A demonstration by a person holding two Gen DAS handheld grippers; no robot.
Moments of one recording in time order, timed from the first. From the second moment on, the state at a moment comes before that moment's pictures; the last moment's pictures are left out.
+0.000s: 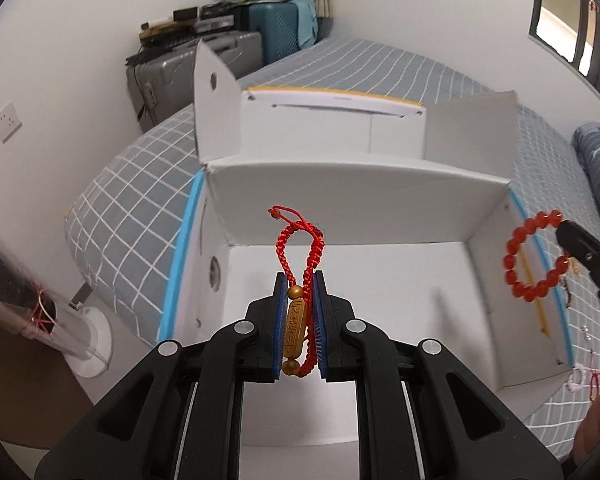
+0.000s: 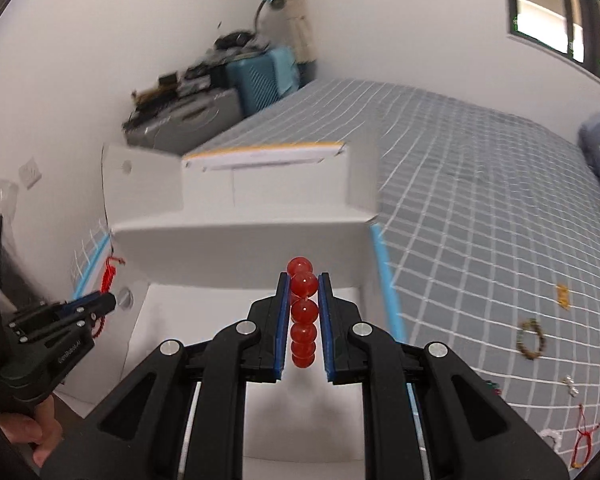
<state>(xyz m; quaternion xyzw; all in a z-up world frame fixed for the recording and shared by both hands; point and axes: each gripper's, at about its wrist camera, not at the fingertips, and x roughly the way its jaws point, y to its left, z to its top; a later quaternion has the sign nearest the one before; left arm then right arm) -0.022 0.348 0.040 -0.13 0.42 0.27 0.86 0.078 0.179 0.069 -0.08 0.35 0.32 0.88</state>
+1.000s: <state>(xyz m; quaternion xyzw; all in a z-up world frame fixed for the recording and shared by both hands) -0.012 0.358 0.008 -0.14 0.46 0.26 0.84 0.096 0.198 0.028 -0.09 0.41 0.28 0.87</state>
